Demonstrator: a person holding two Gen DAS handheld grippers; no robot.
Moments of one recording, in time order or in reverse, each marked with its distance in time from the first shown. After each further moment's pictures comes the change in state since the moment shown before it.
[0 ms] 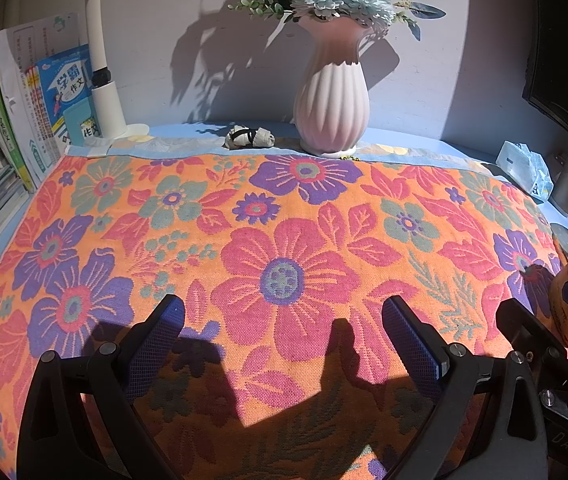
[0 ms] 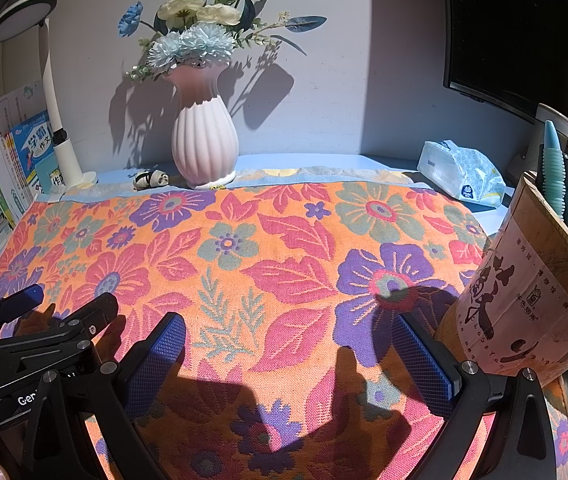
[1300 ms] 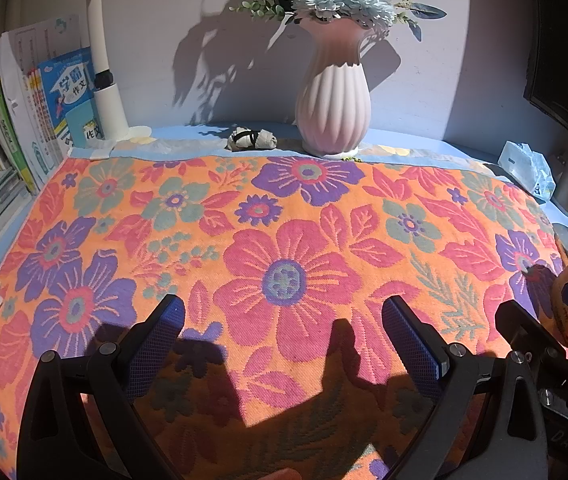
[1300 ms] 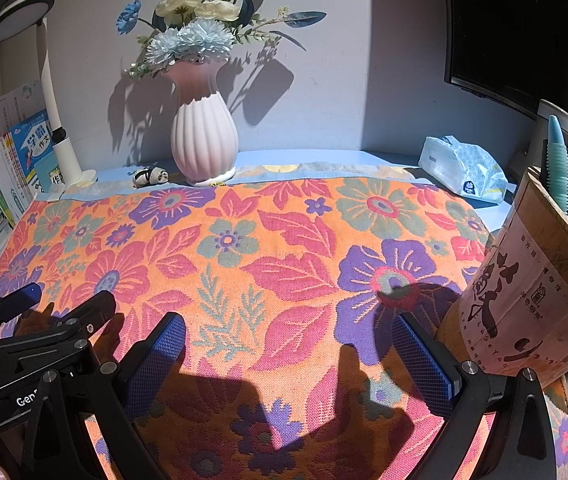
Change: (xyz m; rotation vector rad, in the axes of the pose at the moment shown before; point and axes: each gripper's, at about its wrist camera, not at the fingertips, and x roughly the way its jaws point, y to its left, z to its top) left arm 0.000 0.001 0.001 0.012 -0.004 0.006; right arm 0.003 -0.001 -0.003 0.001 0.011 0.005
